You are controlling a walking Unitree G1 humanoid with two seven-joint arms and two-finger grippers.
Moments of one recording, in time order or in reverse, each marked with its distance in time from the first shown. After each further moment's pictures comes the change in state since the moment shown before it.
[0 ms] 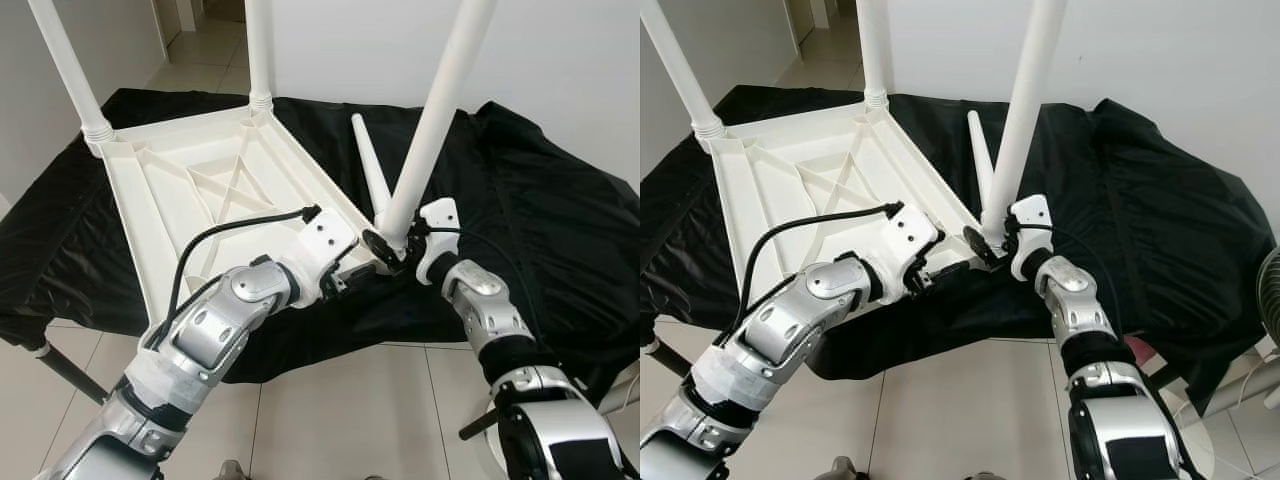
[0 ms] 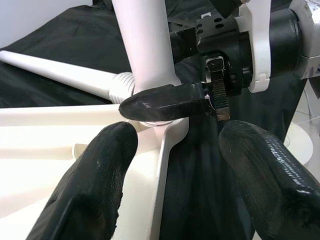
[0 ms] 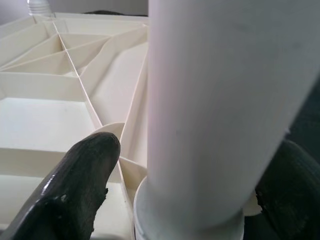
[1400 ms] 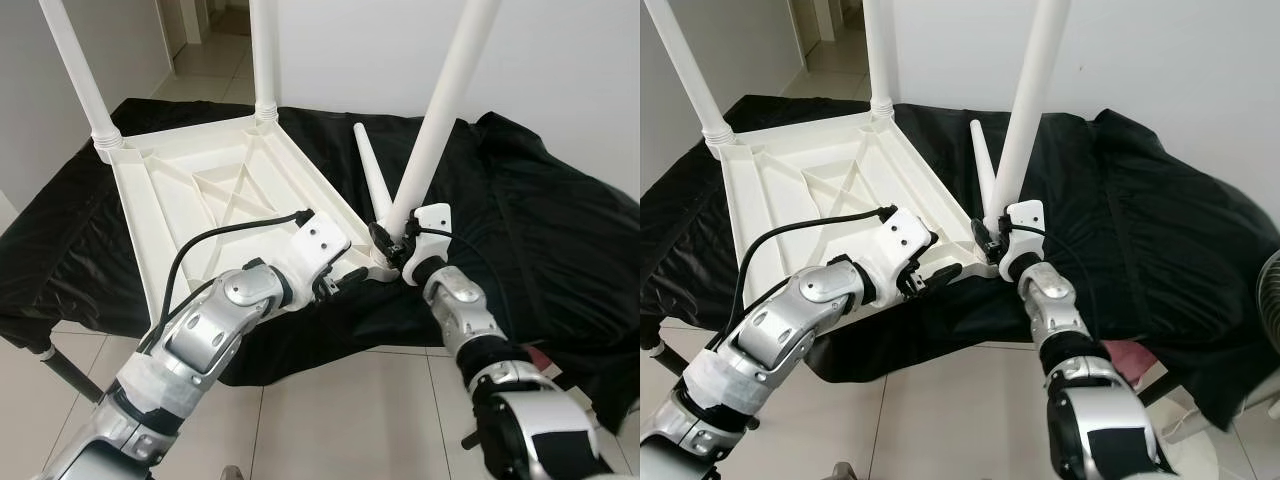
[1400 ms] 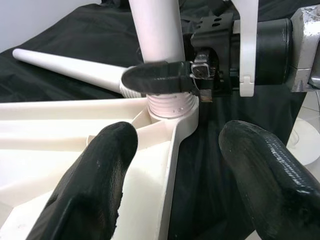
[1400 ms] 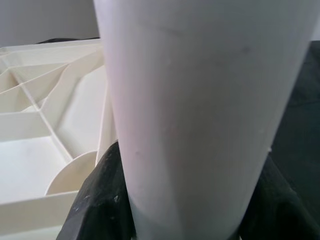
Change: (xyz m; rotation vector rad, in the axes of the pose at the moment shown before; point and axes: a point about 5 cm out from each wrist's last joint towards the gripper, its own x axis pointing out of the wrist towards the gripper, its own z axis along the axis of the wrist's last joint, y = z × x) left arm -0.006 0.001 -0.009 0.002 0.023 0.009; right arm 0.005 0.013 -0.016 0.145 -0.051 -0.289
